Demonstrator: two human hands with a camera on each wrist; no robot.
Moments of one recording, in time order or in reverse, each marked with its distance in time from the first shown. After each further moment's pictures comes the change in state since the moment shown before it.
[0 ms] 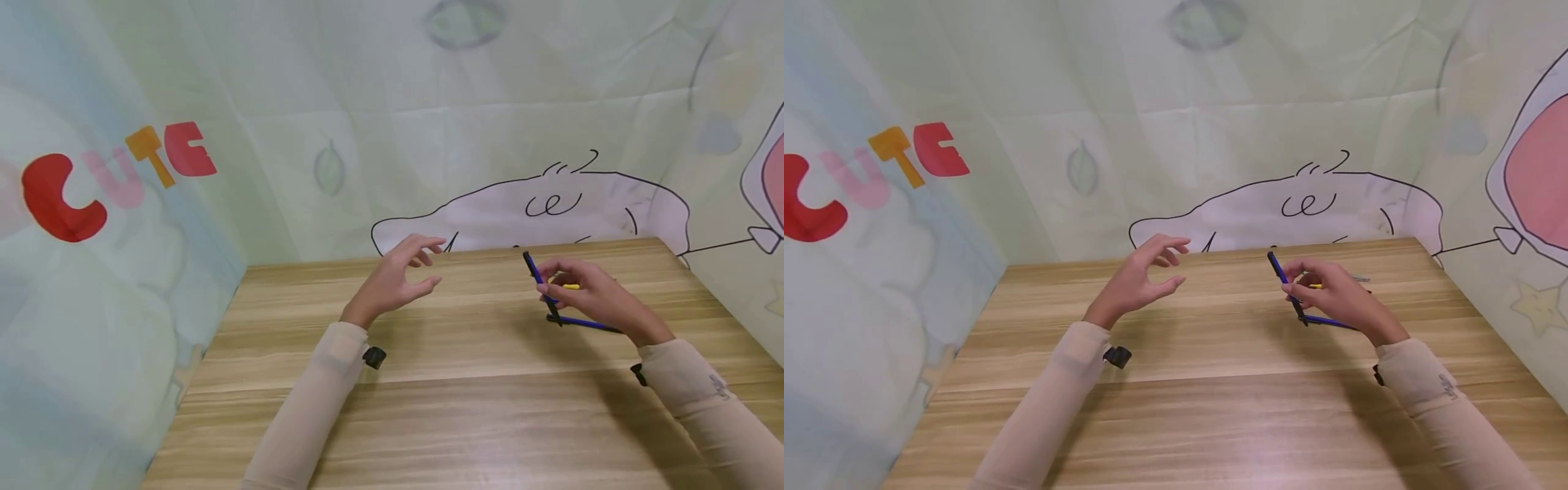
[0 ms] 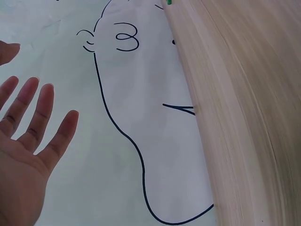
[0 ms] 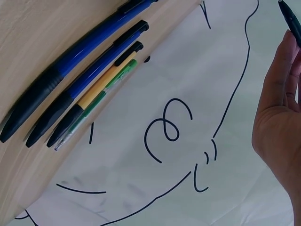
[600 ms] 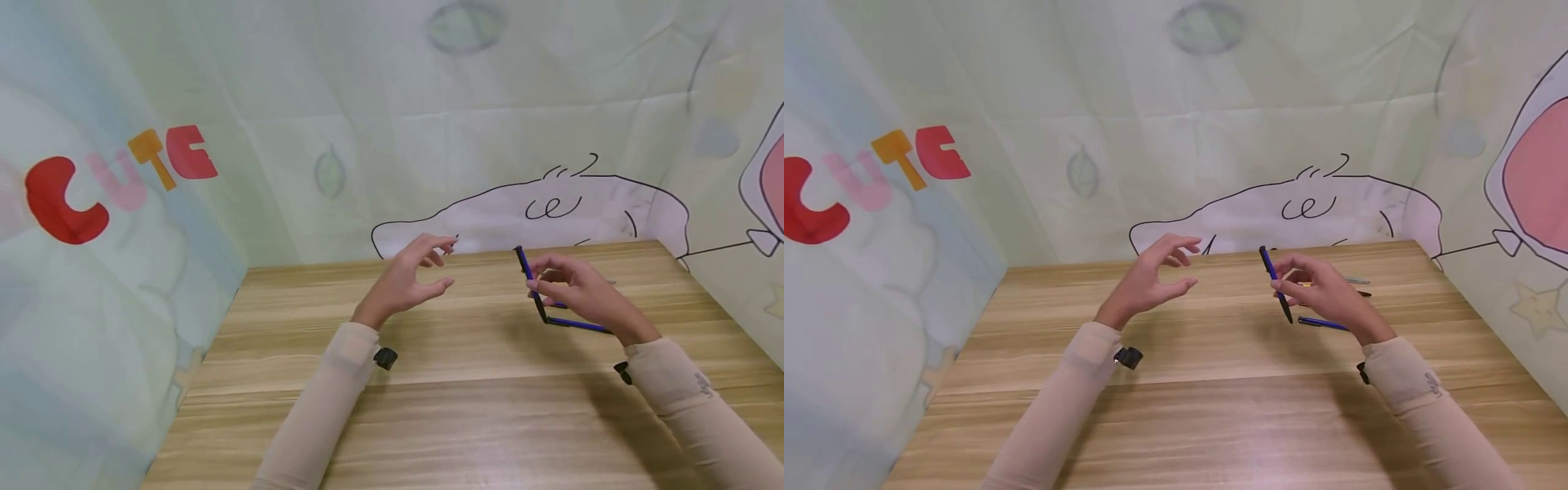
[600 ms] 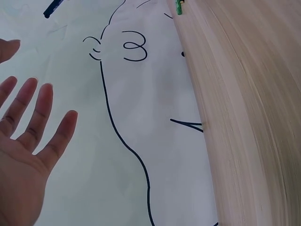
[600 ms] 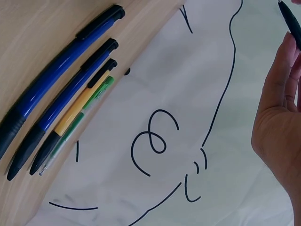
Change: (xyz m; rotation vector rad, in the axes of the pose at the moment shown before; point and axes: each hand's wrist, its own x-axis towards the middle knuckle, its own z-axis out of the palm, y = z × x) left_hand 0.010 0.008 0.009 -0.028 0.007 0.040; right_hand 0.009 -0.013 0.009 0.099 0.036 -0.003
